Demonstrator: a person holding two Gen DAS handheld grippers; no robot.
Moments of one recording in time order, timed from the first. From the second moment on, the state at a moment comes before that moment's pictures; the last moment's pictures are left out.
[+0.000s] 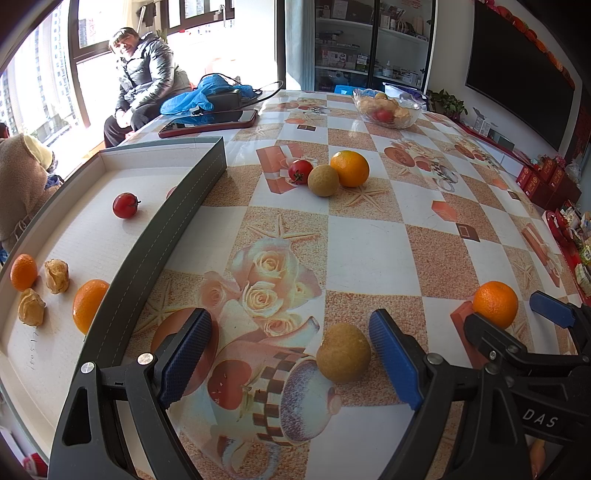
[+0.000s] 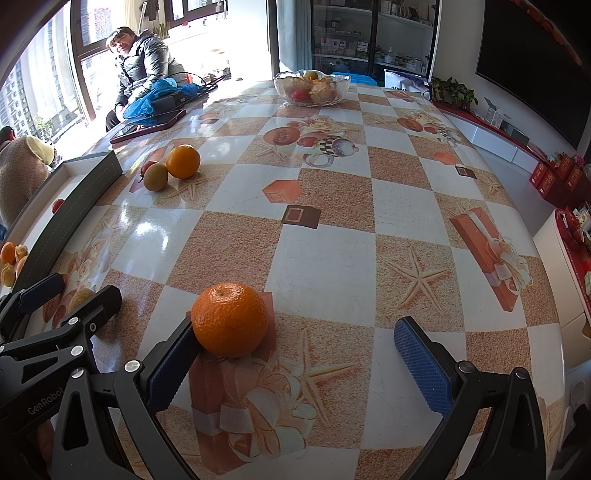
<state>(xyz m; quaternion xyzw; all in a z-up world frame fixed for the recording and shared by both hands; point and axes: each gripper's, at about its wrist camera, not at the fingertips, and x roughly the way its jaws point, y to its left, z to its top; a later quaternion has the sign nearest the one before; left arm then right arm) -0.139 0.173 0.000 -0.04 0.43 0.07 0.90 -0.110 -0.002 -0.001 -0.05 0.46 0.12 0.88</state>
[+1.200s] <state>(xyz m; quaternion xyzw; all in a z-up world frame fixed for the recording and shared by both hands) -0.150 0.178 0.003 -0.03 0.46 0.05 0.88 -0.110 0.002 0.003 -0.06 0.47 0.12 0.88</state>
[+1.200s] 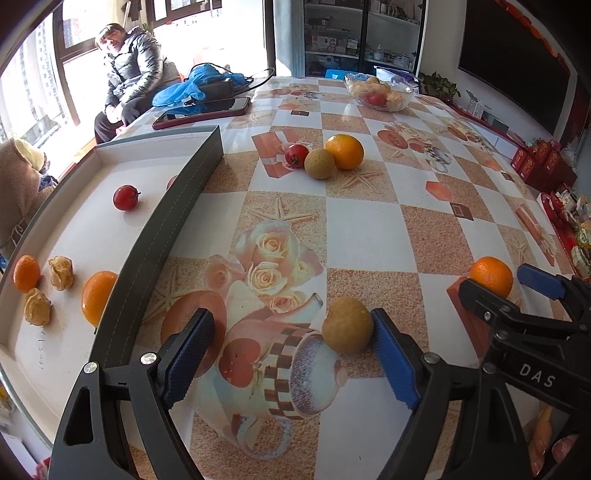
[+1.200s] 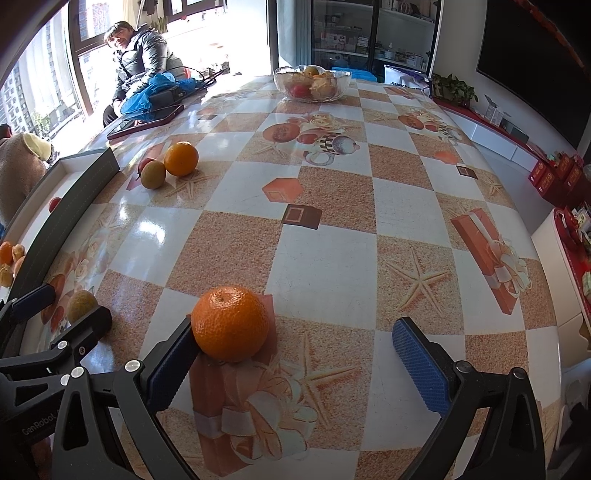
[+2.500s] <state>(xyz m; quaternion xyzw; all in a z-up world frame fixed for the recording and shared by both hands) -0.178 0.250 0.073 -0.07 0.43 0.05 0.90 -0.109 0.072 0.065 -0.01 0.50 0.25 0.83</state>
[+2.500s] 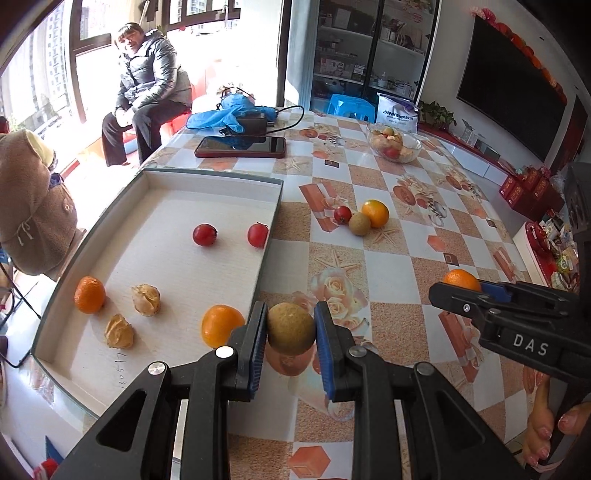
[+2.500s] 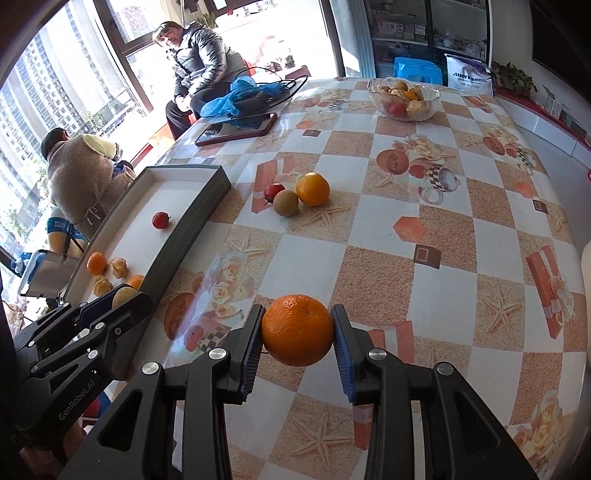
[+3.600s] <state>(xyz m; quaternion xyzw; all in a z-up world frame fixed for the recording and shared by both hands) -0.180 0.375 0.044 -0.11 0.45 0.17 0.87 -0.093 0.263 0.044 -0.09 0.53 0.36 0.76</state>
